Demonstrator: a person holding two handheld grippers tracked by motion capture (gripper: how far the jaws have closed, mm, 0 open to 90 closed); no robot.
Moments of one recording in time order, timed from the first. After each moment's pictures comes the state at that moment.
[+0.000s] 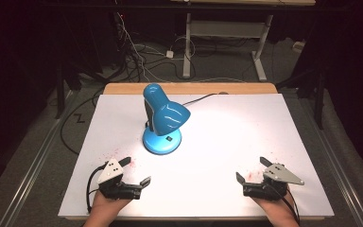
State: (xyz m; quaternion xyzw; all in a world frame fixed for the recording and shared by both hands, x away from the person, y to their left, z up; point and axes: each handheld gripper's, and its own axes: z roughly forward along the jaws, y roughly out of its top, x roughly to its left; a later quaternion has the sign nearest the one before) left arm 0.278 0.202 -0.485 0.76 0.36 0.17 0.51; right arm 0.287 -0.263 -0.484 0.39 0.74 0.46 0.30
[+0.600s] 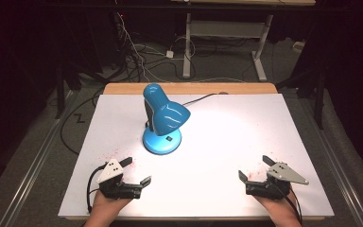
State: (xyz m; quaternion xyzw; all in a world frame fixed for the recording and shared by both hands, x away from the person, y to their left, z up) left arm 0.279 0.202 -0.486 0.76 0.36 0.16 0.51; right arm 0.287 -0.270 -0.480 0.39 0.73 0.47 0.31
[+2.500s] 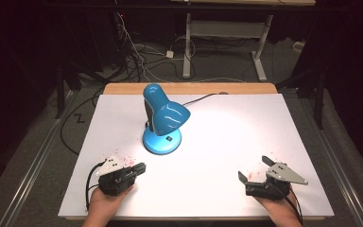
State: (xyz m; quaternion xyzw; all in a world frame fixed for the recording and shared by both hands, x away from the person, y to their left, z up) left arm 0.287 0.206 -0.484 0.76 0.38 0.12 0.51; right arm 0.286 -0.269 -0.479 0.39 0.73 0.47 0.31
